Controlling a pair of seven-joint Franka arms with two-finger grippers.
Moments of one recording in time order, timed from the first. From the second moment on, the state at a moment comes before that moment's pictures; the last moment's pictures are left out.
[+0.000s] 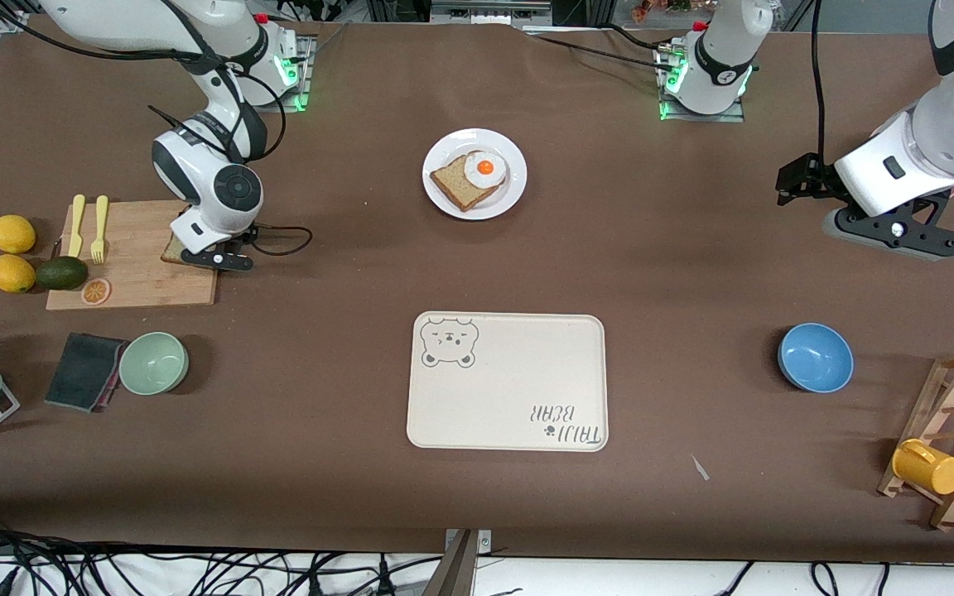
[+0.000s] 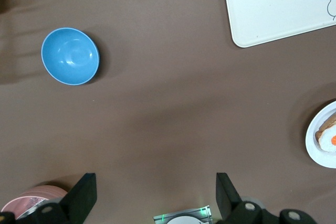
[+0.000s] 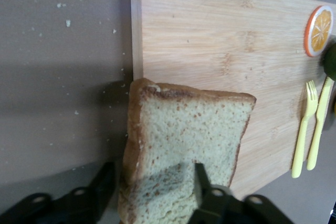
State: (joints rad) left arm -0.05 0.12 -0.10 -1.49 0.01 1.41 0.11; right arm -0.03 0.29 0.21 -2.42 -0.81 2.25 0.84
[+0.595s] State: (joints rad) left arm -0.03 0.12 -0.10 -1.49 0.01 1.41 0.11; right arm -0.03 0.28 0.23 -2.38 -0.81 2.24 0.84
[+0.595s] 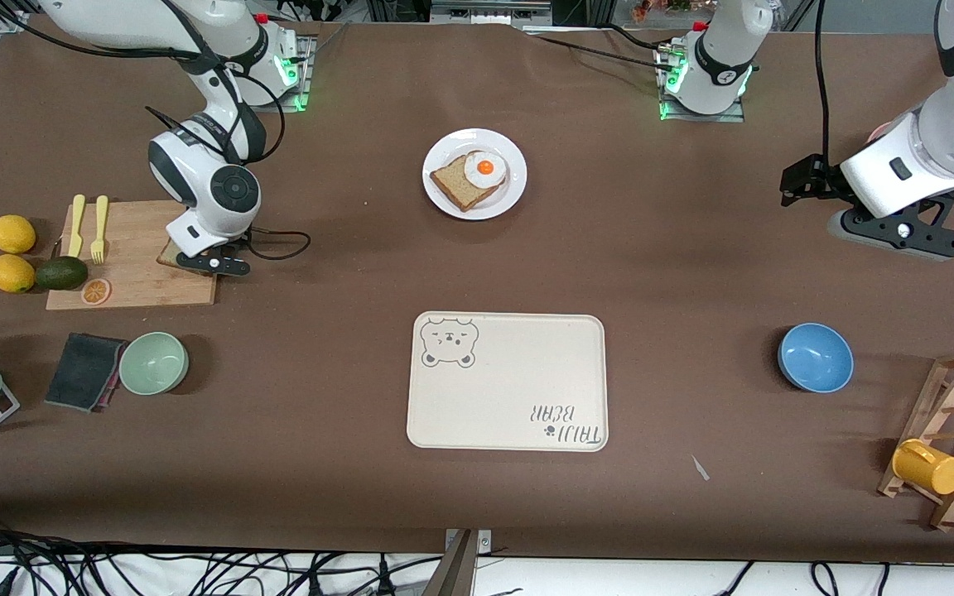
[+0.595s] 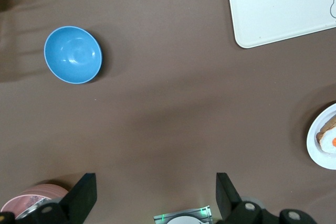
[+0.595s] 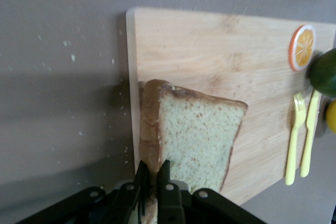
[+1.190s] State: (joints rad) left arm -0.02 0.12 -0.09 -1.49 0.01 1.41 0.11; right arm -0.03 0.14 0.50 -2.33 -0.62 2.19 0.75
